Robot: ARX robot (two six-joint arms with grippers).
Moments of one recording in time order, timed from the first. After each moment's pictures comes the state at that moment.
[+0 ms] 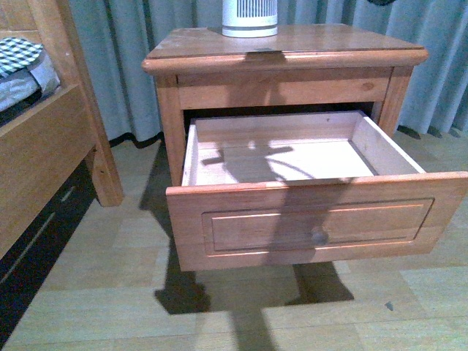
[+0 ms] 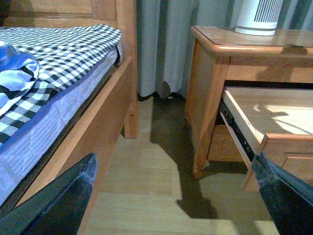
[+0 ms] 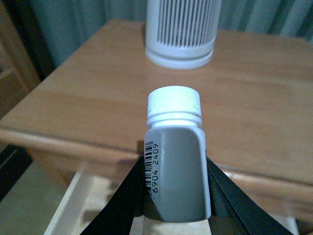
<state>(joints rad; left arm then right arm) 0.00 0.01 0.01 0.00 0.00 -0.01 0.22 2.14 1.88 0.15 0.10 -0.04</state>
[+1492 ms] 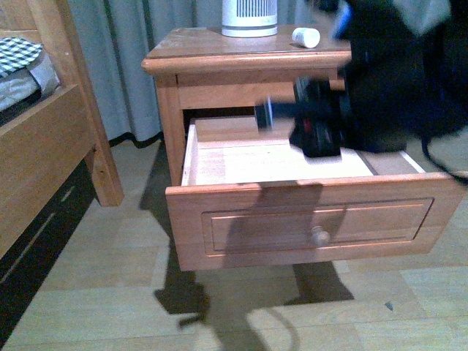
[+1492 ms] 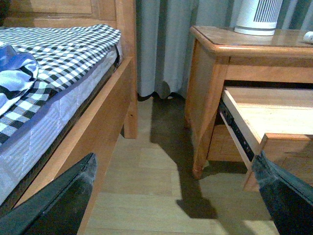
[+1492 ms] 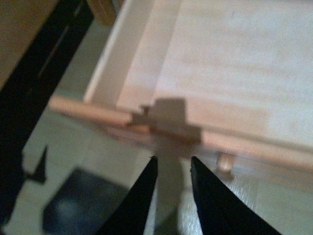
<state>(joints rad) 0.00 0.01 0.01 0.00 0.00 -0.01 0.38 1.62 0.93 0.07 -0.02 0.18</state>
